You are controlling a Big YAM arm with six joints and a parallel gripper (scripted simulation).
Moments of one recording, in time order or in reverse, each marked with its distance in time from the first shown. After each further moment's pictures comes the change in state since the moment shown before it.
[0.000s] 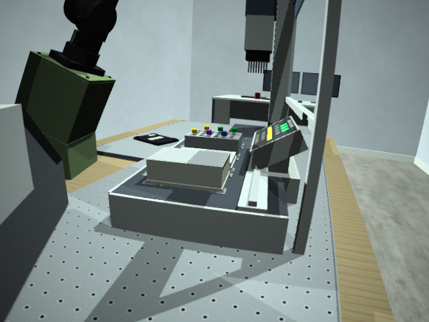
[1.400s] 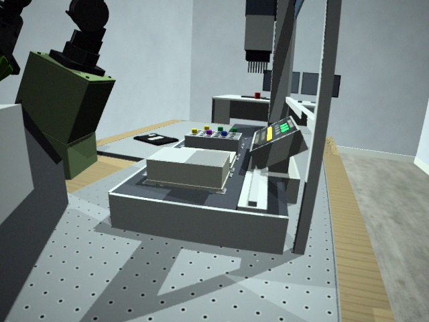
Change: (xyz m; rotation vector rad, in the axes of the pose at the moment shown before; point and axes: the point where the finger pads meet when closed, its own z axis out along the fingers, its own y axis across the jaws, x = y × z) arm -0.009 -0.128 -0.032 -0.268 -0.015 -0.043
